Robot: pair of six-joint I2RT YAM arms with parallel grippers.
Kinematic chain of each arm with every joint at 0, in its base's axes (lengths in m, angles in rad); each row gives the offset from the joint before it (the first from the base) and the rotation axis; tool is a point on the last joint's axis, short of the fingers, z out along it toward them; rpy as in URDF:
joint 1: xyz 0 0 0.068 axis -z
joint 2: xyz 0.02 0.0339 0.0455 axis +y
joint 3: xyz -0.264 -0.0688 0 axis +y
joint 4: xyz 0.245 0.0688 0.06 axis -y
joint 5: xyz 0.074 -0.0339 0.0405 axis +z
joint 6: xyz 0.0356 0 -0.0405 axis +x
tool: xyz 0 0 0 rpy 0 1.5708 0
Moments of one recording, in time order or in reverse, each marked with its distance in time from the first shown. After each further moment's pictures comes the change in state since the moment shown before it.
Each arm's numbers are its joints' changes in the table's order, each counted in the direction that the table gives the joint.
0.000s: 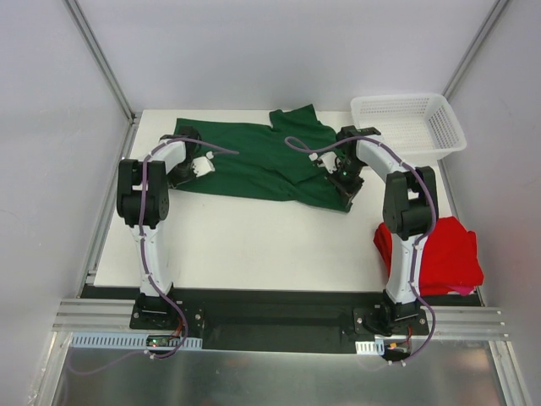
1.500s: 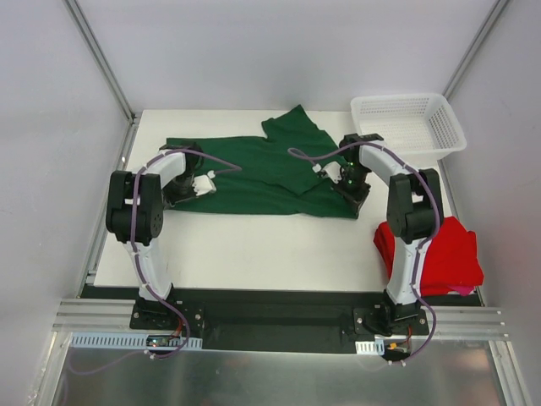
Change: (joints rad) left arm 0.049 -0.209 0.243 -0.153 -0.013 -0.049; right arm 0.010 -0.039 0.094 -0.008 -0.096 -0.102
